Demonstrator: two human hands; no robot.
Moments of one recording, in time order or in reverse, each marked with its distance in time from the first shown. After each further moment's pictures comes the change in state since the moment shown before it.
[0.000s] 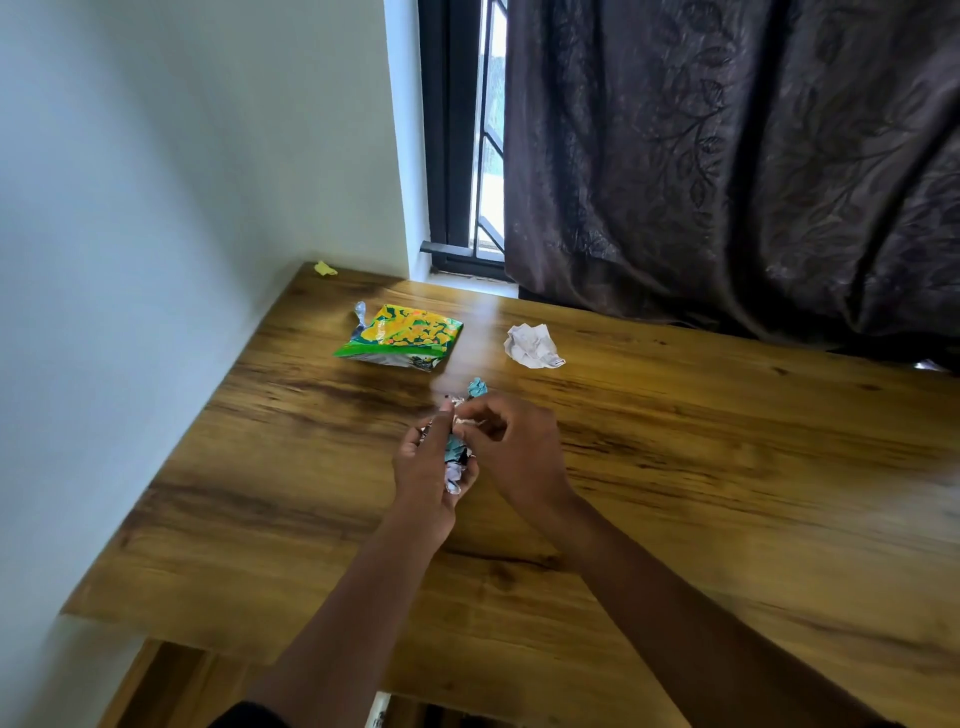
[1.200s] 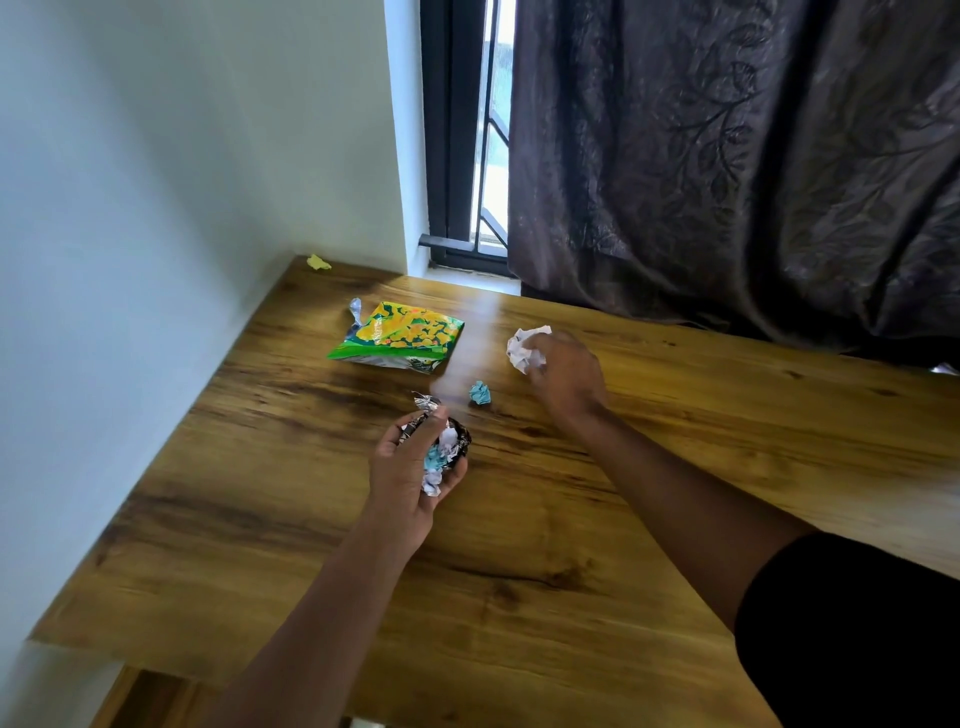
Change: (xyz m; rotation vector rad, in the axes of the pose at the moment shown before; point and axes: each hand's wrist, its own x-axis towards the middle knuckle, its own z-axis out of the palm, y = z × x) left_hand 0.024 0.017 -0.020 0.029 -0.067 0.021; right_hand 0.119 0.094 -0.018 -0.569 0.035 0.007
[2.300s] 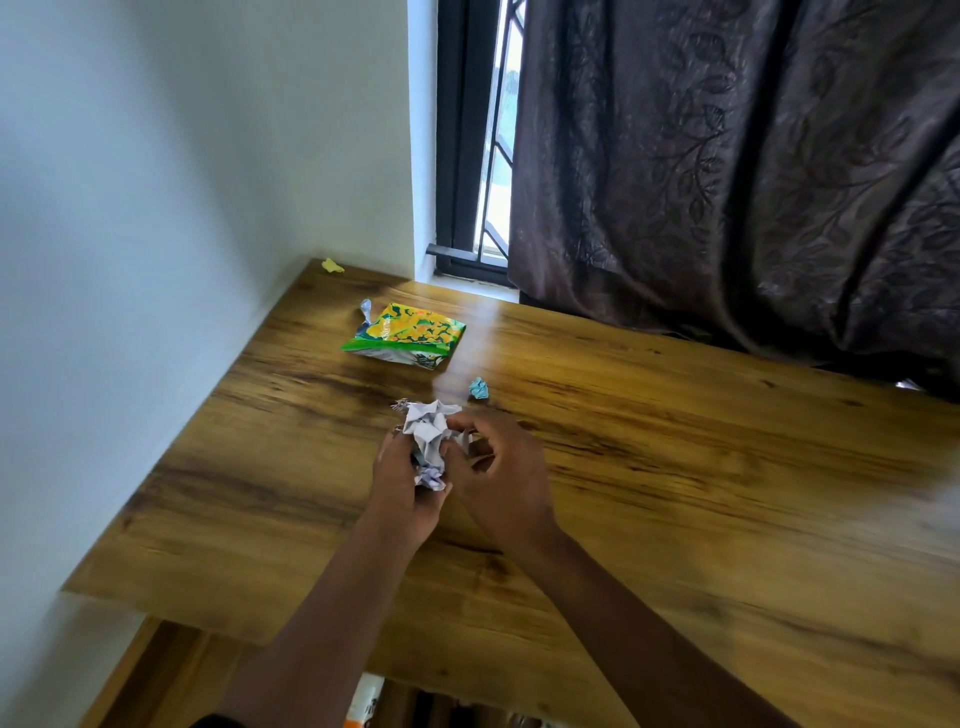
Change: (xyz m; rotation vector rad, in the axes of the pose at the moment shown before) left_hand -0.018 -0.011 -0.015 -0.138 0.017 -0.066; right_hand -0.156 -0.106 -0.033 0.576 0.058 -0.071
